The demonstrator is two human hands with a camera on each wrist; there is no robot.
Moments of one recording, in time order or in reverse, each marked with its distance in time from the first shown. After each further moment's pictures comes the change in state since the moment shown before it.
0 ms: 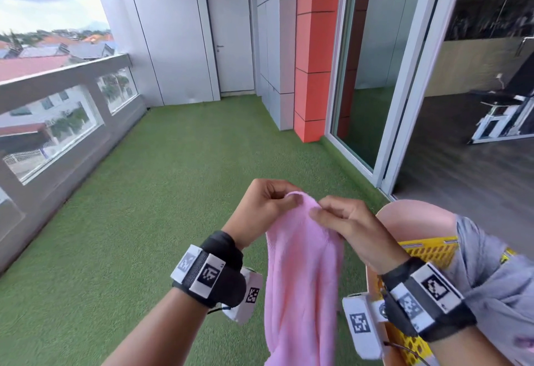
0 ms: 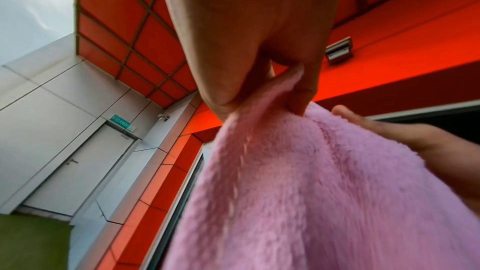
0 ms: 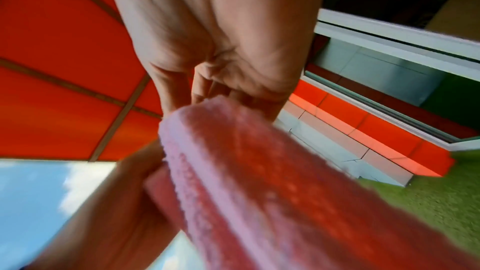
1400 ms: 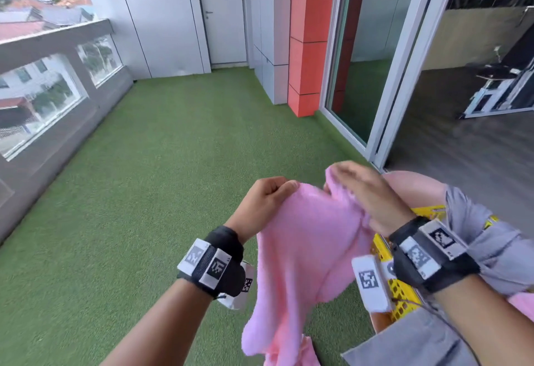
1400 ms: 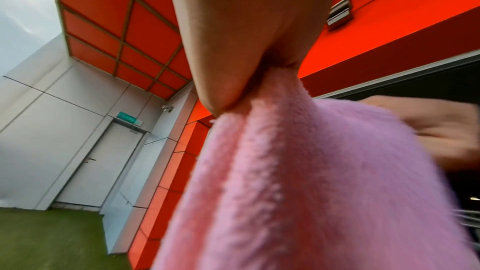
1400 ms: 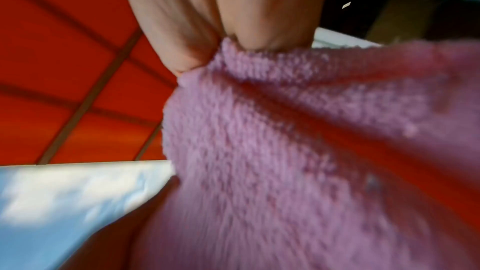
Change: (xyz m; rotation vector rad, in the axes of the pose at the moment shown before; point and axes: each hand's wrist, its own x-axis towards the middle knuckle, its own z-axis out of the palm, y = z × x) left_hand -0.027 -0.037 0.018 0.132 -0.007 -0.131; right_hand 0.000 0.023 -0.020 -0.013 0.240 0.197
